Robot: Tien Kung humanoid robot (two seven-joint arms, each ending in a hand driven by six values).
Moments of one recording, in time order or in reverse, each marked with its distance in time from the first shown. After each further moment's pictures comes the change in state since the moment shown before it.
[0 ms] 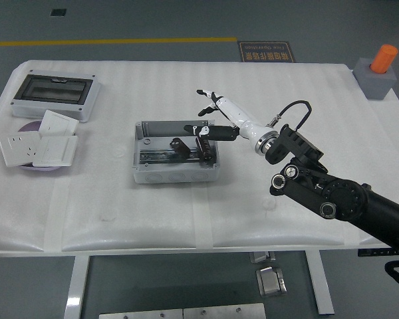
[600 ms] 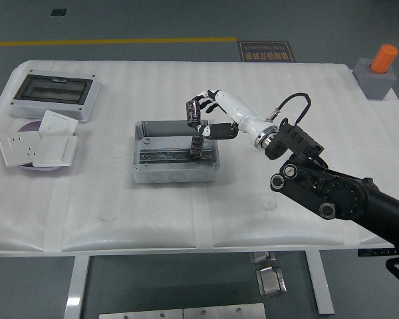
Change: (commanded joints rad) left arm -0.010 -0.001 -0.005 0.000 0.006 0.003 -0.005; right arm 0.008 -0.007 0.019 0.027 -0.052 -0.014 -0.012
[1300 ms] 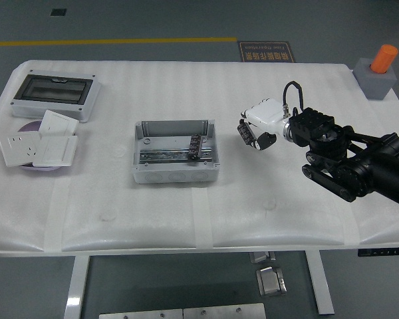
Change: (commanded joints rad) left arm -0.023 -0.006 0.043 0.000 -0.021 0.002 -0.018; right arm 0.235 -0.073 -0.425 -0.284 -0.384 0.133 -0.040
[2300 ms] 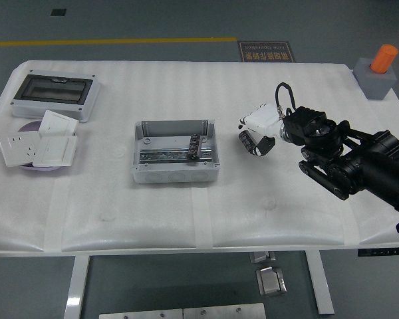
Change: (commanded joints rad) left arm -0.011 0.005 0.033 0.000 -0.021 -0.001 -0.009; right arm -0.024 0.090 0.182 -0.147 -0.256 0.208 0.107
